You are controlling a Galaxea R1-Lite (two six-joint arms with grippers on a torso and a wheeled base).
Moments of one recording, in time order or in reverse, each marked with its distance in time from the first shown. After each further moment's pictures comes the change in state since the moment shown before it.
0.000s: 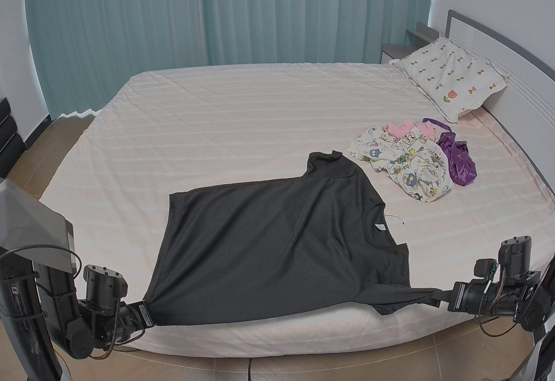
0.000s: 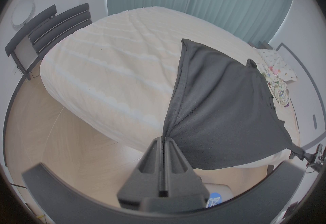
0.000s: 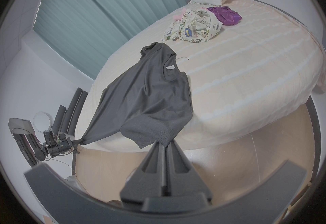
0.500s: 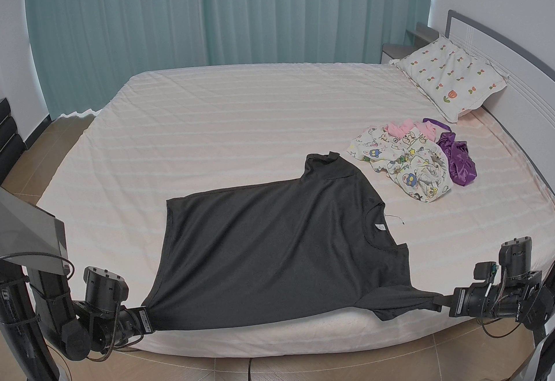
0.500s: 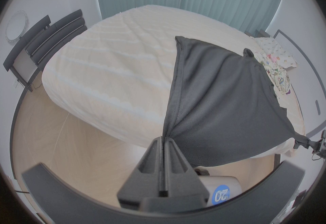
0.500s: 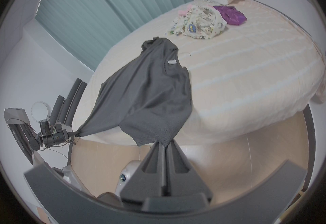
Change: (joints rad) left arm -0.035 -0.072 0.000 0.117 0.028 0.060; right arm -0.002 -0.041 -0.010 0.107 0.006 -0.089
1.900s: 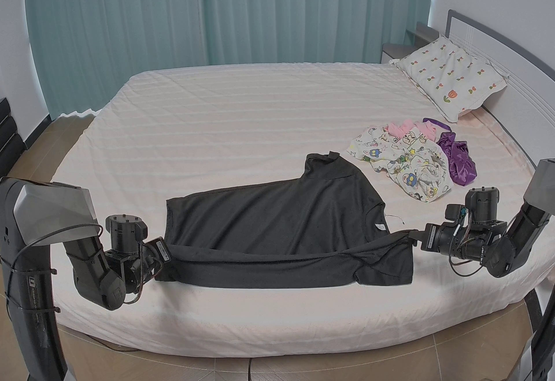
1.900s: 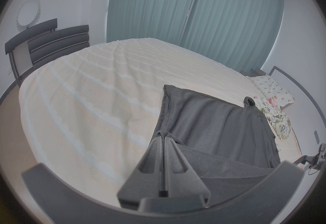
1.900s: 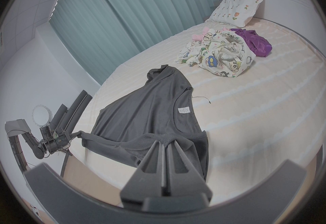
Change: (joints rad) left arm 0.080 0.204 -0.534 -0.039 0.029 0.002; right arm 0.003 0.272 -0.540 0.041 0.004 0.009
